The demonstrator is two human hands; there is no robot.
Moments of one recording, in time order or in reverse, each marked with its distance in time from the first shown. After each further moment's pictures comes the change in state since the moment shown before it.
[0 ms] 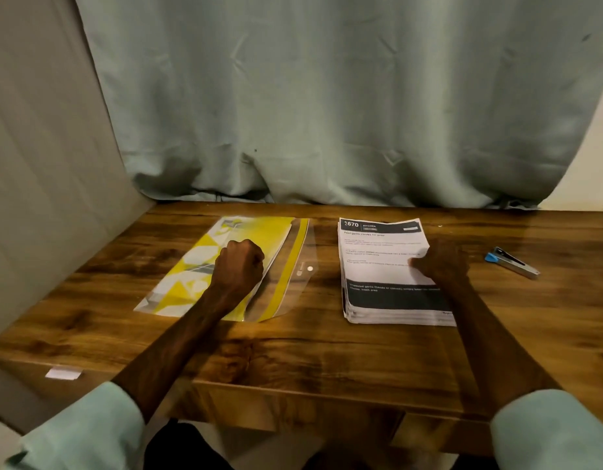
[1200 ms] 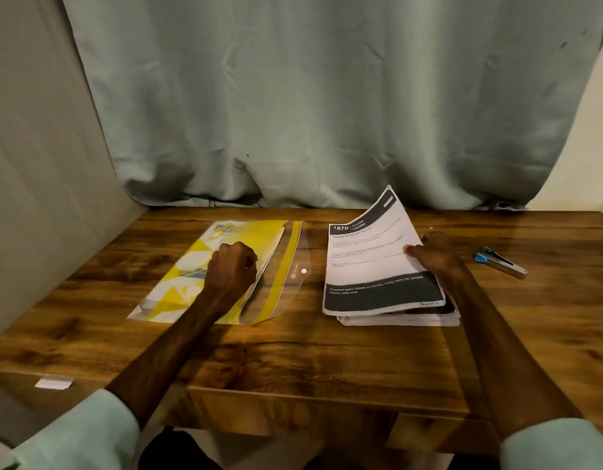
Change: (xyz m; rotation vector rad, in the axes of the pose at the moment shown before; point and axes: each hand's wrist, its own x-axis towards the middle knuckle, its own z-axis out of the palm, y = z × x) left_hand 0.000 0.002 -0.002 -0.044 0.026 0.004; right_hand -0.041 -0.009 -0.054 0.618 -0.156 -0.051
